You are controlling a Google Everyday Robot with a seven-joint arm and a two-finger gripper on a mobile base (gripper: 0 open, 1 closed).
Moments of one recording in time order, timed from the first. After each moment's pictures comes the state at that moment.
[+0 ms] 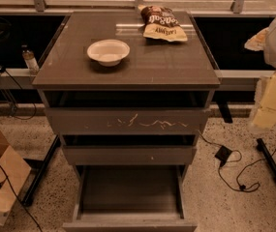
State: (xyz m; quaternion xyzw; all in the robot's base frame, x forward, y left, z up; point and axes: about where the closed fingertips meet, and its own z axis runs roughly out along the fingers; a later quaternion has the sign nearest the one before) arm 0.438 -0.216 0.977 -0.60 0.78 -0.04 0.16
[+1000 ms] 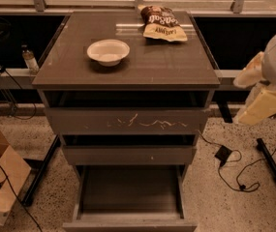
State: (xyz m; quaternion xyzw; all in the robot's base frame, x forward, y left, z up) arm 0.436 -0.215 0.952 -0.60 0.78 0.00 0.18
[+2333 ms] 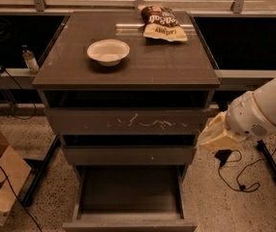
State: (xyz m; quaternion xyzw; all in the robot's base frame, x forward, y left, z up) arm 0.436 -0.179 0.815 -0.58 0.76 0.19 0.22
